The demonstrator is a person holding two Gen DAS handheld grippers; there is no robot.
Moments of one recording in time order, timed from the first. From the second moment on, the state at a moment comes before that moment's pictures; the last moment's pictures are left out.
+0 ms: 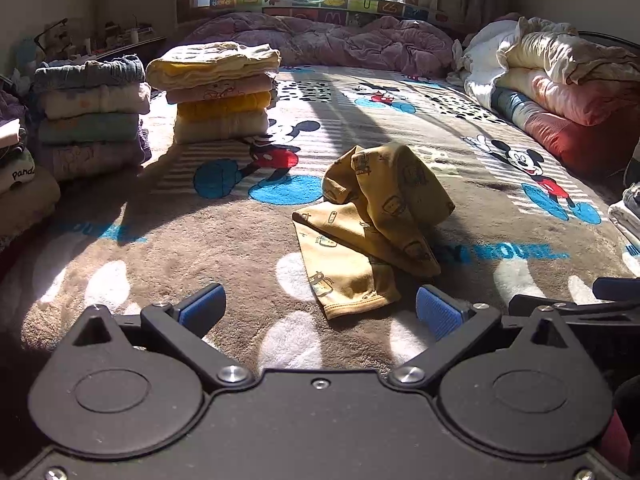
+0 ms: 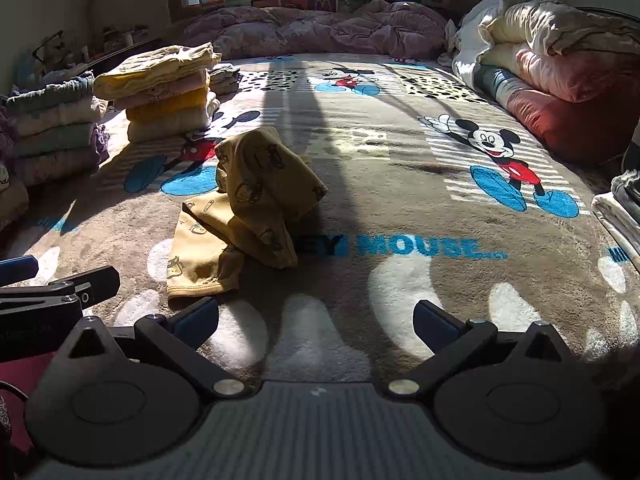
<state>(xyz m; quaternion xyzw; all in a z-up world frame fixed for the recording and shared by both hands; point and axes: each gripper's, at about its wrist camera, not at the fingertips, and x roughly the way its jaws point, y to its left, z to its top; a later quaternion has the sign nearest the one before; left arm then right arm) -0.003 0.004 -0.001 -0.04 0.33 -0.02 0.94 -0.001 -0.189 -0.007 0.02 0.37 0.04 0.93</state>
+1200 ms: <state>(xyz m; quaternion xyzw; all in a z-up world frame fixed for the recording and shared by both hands) 0.003 -0.002 -0.011 -0.01 0.33 -0.01 0.94 0.004 -0.189 -0.015 0.02 0.38 0.03 0.92</state>
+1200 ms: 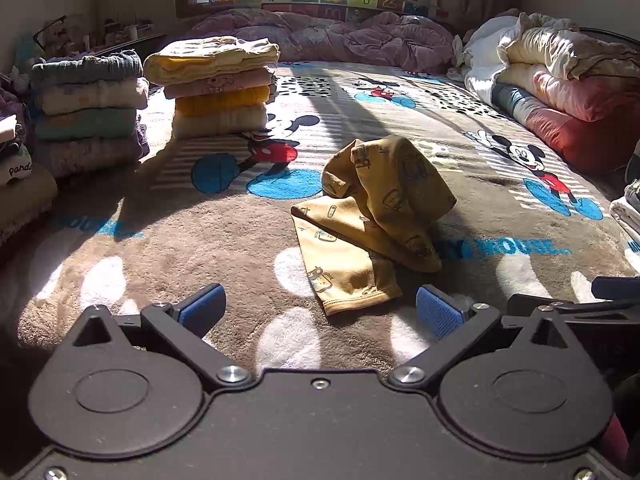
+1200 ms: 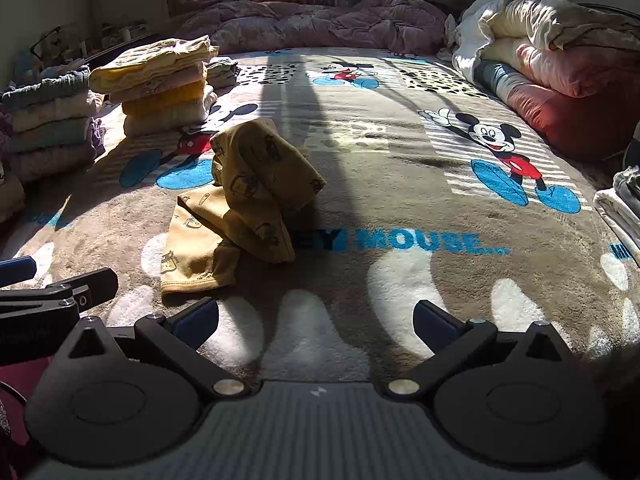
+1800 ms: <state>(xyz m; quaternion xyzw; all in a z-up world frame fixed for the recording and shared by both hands) 0.000 -0.002 -0.011 -0.02 0.33 -0.02 0.94 0.003 -0.190 -0.015 0.02 0.38 0.04 0.93</state>
